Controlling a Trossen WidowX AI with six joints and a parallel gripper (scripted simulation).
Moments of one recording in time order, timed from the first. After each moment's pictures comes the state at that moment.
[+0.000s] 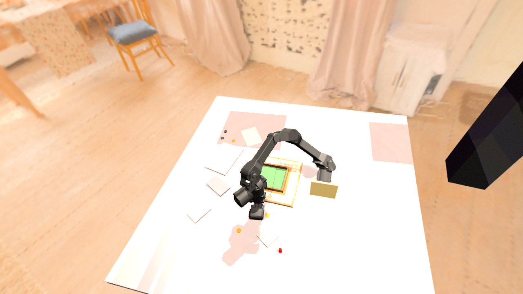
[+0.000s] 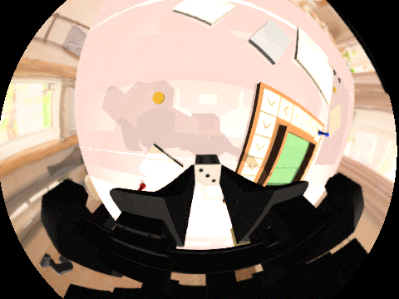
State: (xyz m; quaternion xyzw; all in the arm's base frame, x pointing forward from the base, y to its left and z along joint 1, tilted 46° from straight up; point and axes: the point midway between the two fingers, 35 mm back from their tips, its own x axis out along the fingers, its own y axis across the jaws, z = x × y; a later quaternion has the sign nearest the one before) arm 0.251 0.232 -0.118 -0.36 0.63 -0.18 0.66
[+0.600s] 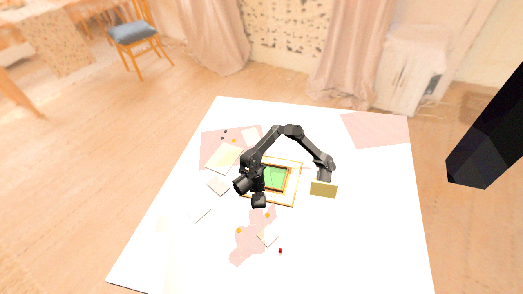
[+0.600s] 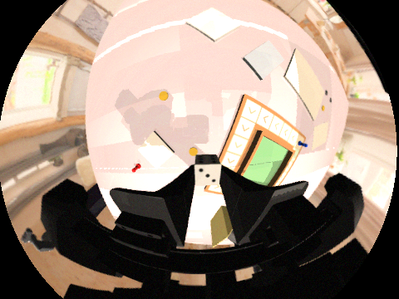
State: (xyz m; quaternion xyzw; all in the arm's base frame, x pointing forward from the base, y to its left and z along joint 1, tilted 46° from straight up) arm 0.249 0.251 -0.064 -0.41 0.65 -0.13 0.63
